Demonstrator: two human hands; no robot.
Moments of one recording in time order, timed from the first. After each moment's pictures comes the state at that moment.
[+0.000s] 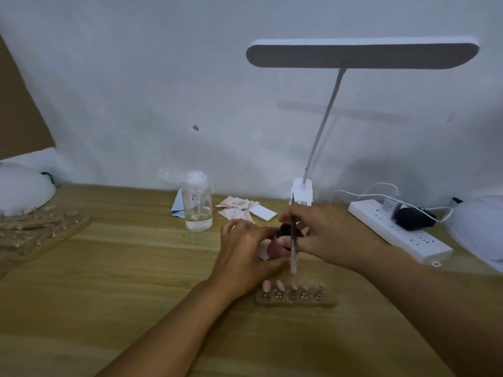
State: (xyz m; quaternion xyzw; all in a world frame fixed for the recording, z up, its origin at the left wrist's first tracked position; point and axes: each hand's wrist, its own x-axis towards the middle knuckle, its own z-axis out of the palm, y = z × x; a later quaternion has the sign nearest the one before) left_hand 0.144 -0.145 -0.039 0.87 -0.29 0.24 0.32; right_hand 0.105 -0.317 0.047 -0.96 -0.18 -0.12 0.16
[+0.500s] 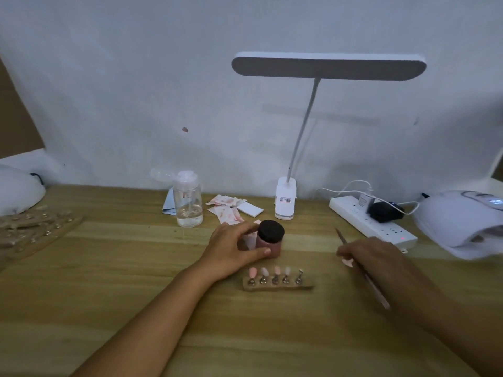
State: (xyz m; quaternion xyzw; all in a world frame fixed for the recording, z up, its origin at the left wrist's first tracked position) left_hand 0.145 -0.135 -0.034 0.86 -0.28 0.05 0.41; right_hand 0.008 -0.412 0.004 -0.96 -0.17 -0.21 0.01
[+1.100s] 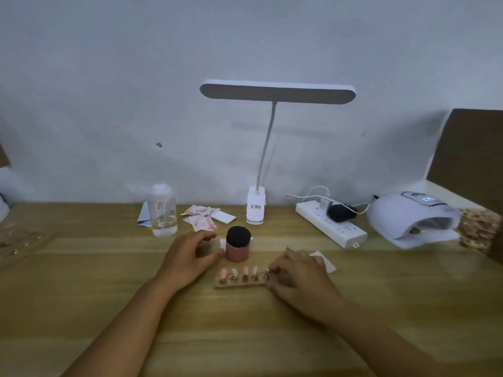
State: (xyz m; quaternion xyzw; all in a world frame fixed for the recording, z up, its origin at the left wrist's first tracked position) left_hand 0.139 -0.108 -0.042 0.89 -0.23 0.12 0.38; right_hand 0.006 -0.338 -0.008 -0.98 -0.07 -0.13 0.12
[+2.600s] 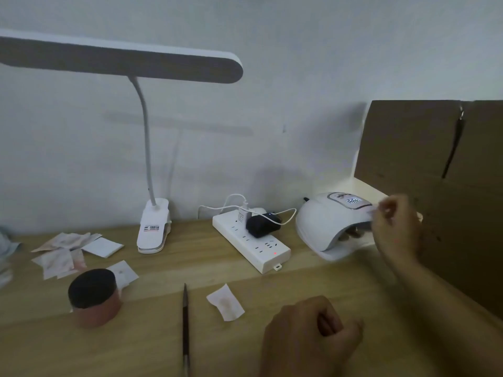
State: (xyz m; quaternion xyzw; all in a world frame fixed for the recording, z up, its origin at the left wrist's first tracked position) left_hand -0.006 -0.421 -0.033 0.80 -0.32 -0.06 0.51; right_hand 0.023 -0.676 0.014 -0.77 0.27 -0.53 0.23
